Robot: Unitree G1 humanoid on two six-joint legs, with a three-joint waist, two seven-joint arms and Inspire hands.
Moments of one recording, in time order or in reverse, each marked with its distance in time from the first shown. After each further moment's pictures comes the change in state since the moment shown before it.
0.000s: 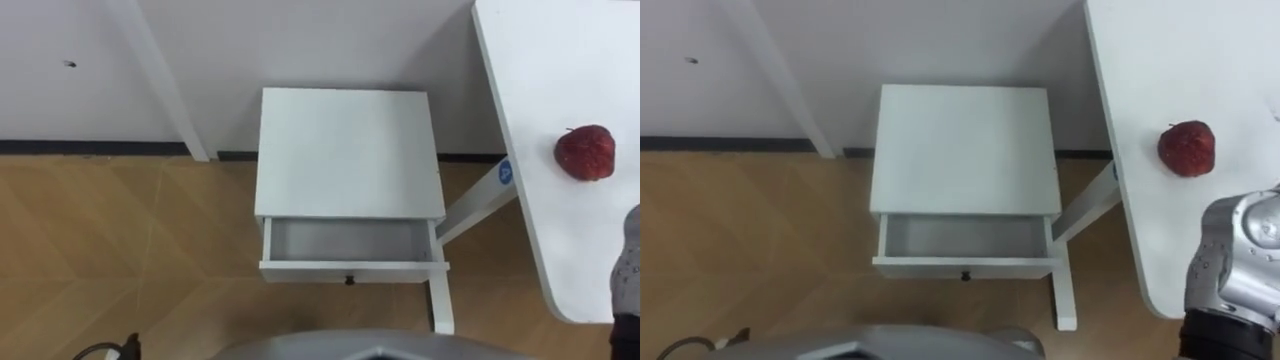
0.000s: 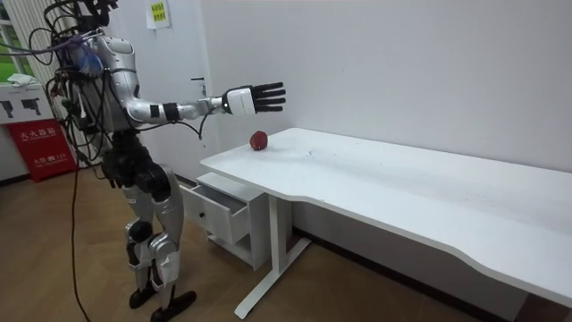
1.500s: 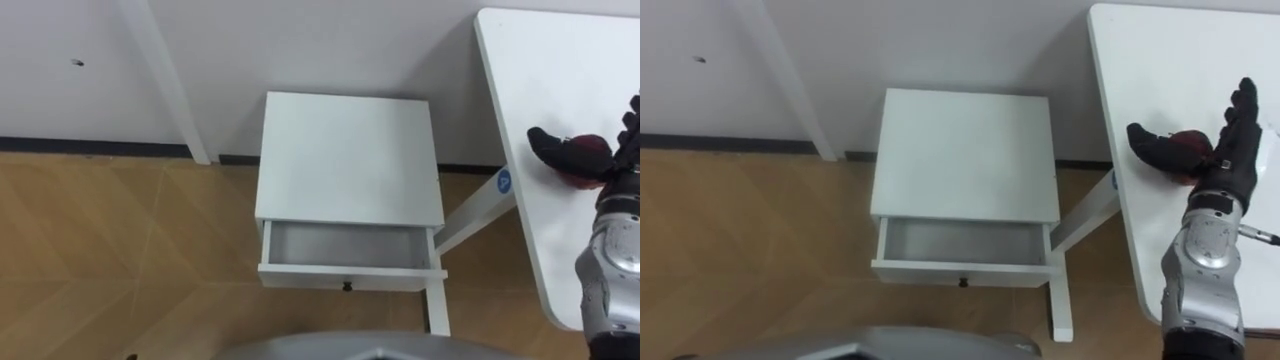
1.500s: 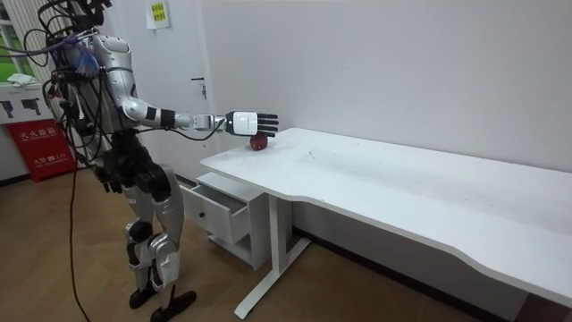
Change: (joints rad) left arm 0.049 0.000 0.011 -0.004 0.000 0.005 -0.025; right arm 0.046 -0.001 0.085 0.251 -0.220 0.067 0.470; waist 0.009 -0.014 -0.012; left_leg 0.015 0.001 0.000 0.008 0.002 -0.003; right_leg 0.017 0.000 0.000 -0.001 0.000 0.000
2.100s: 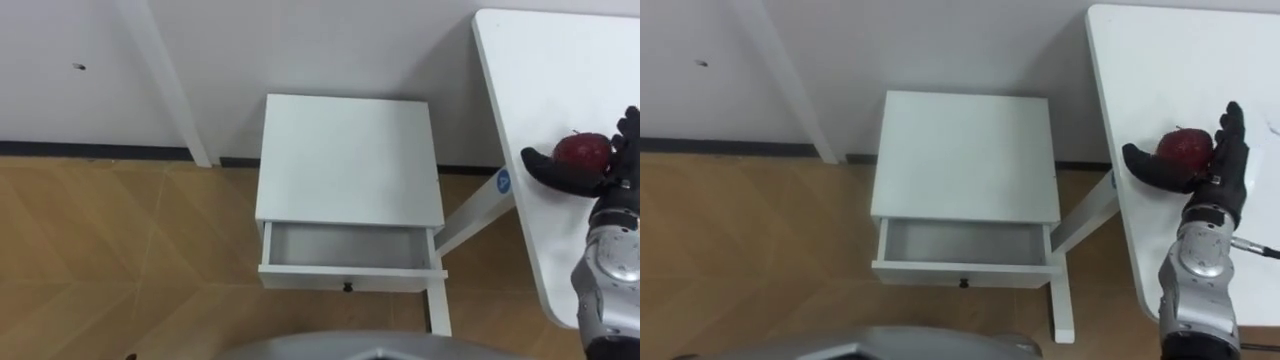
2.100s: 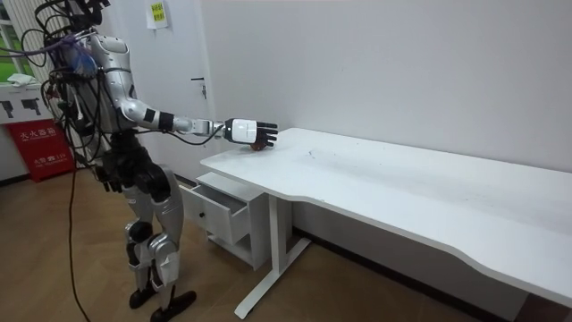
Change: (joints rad) left arm -0.003 0.000 -0.013 0.001 -0.023 -0.003 0.005; right arm 0.001 -0.006 0.038 0.099 -0.020 0.002 0.017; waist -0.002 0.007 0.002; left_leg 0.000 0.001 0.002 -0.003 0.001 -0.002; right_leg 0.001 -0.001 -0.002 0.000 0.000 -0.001
